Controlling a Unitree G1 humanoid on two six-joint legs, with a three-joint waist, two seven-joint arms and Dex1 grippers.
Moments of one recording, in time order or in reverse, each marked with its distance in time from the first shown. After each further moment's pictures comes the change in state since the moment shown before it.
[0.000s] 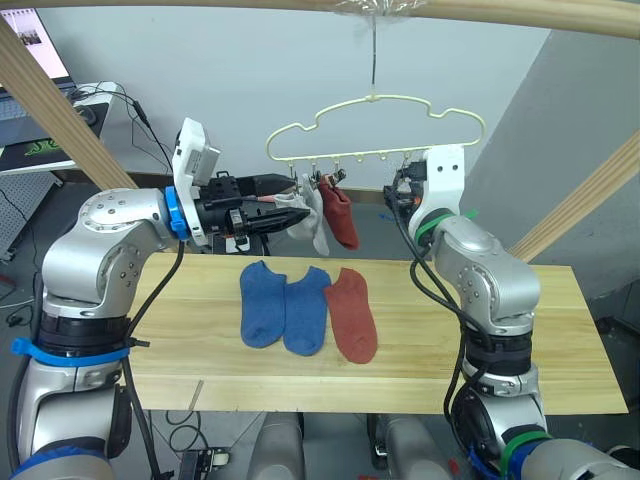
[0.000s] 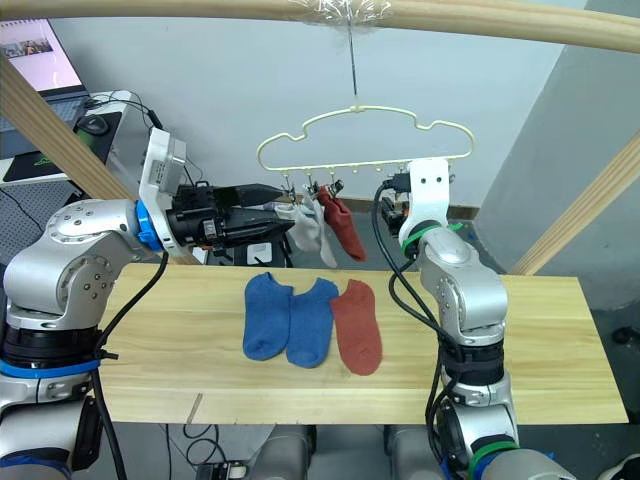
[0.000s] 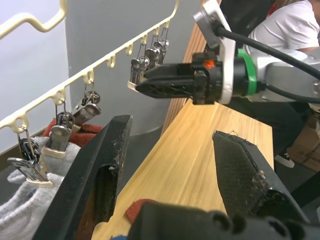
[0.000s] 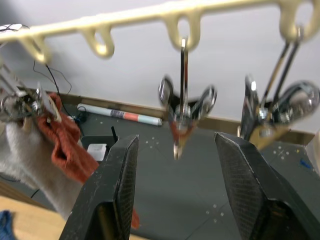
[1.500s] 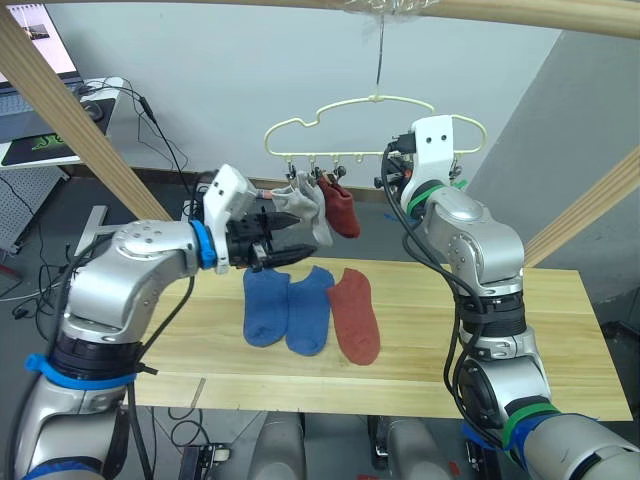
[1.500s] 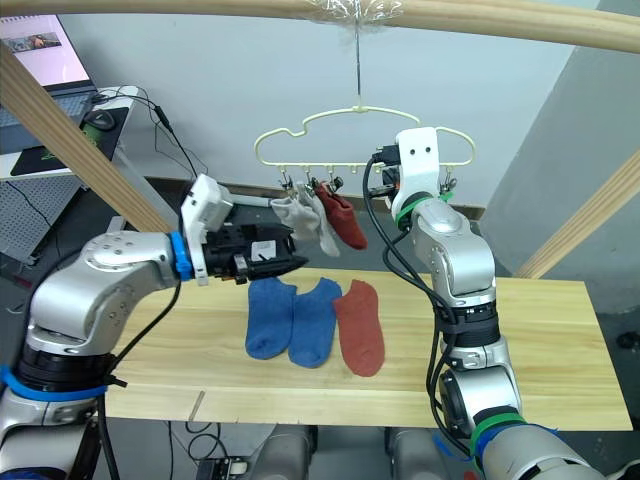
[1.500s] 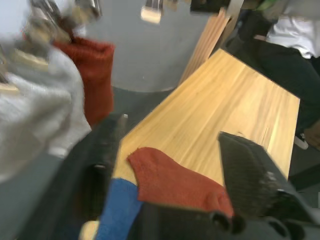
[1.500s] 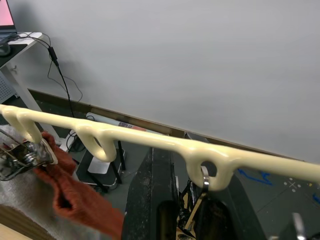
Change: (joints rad) left arm 0.100 -0.054 -0.144 -0.096 0.114 0.105 0.177; right arm -0.136 -0.042 0.017 0.214 -0.001 -0.145 0.041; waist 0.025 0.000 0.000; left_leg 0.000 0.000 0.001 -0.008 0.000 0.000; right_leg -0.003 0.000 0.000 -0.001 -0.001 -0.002
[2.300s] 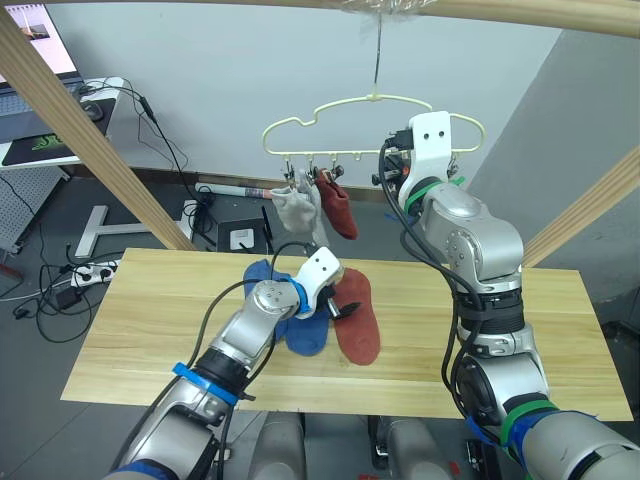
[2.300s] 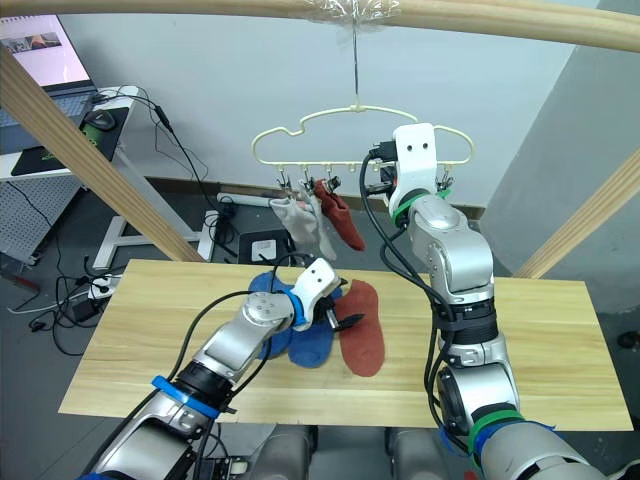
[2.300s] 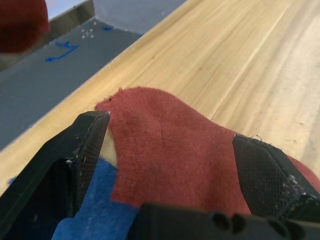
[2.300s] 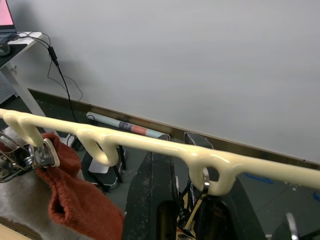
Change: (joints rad) left arm 0.017 -0.381 -0.344 0.530 0.524 -0.414 0.218; right arm -0.021 0.008 0.002 0.000 0.002 0.027 -0.009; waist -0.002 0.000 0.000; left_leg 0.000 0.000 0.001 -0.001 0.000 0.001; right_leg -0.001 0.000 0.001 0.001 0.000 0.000
